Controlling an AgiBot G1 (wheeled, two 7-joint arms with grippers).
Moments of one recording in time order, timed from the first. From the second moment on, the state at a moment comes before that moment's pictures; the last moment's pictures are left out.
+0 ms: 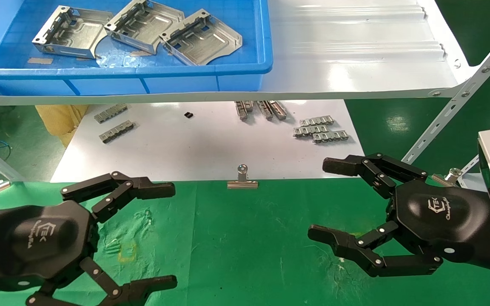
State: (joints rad) left arm -1.08 0.61 0.28 -1.28 0.73 1.49 -0.19; right arm 1.04 -0.54 -0.38 1.19 -0.61 -1.39 0.11
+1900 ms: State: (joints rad) left arm -1.73 0.86 0.43 -0.62 1.19 1.00 -0.24; right arm 1.04 -0.54 -0.38 1.19 -0.61 -1.39 0.11
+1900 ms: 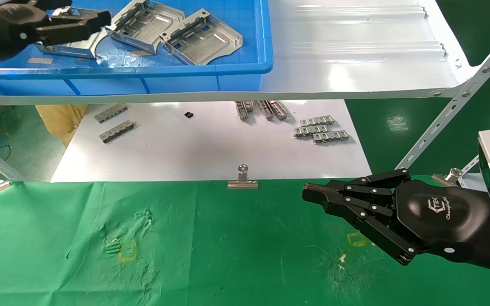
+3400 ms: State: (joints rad) left arm -1.92 0.89 0.64 -0.50 1.55 0.85 -0.64; right arm 1.04 -0.54 -0.38 1.19 -0.61 -1.39 0.11
